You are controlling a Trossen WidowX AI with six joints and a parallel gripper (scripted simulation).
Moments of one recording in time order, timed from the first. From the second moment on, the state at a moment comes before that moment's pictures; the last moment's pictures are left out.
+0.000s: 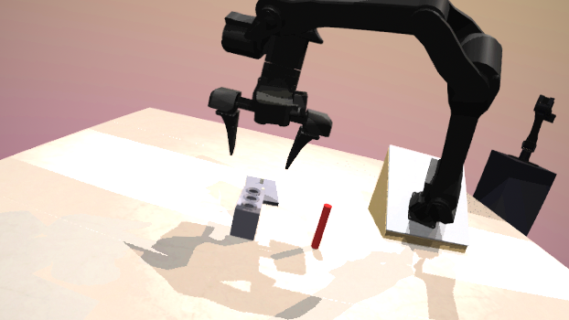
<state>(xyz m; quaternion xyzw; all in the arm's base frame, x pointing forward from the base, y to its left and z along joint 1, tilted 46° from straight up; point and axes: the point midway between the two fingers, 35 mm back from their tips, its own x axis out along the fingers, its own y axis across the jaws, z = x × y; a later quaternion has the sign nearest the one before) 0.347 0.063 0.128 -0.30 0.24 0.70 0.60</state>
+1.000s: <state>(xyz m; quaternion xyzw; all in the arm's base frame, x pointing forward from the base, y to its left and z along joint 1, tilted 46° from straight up) 0.339 0.112 0.085 -0.30 0.24 0.71 0.60</state>
